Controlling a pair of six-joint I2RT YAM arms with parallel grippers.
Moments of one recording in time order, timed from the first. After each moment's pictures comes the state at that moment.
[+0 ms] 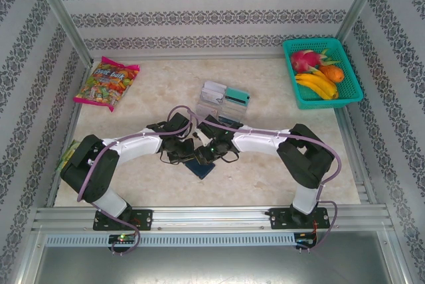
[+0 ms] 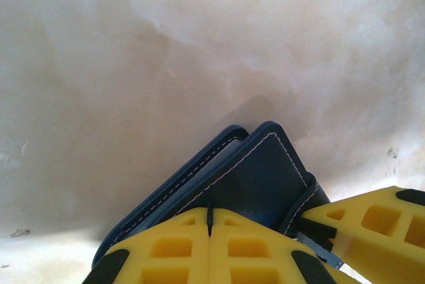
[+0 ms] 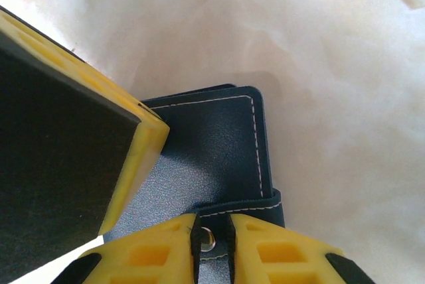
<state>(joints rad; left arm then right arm) -0.59 1.59 0.84 -0.48 0.26 -0.88 0.87 1.81 1.08 -0.42 -0.28 0.36</state>
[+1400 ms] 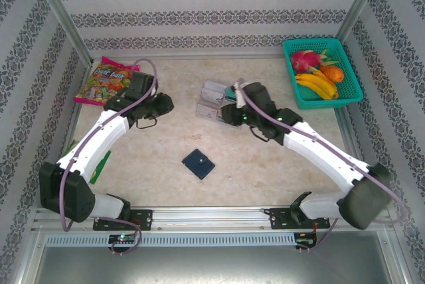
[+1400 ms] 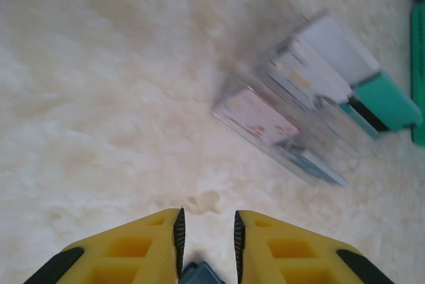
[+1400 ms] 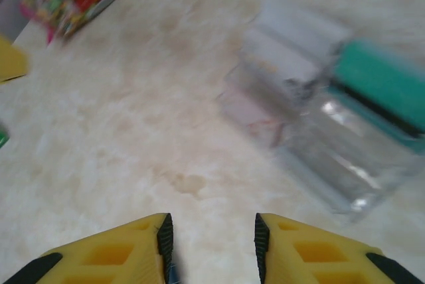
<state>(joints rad) -0.28 1.36 1.18 -0.67 0.12 -0.65 0.60 1.27 1.09 -0.48 -0.02 0.35</state>
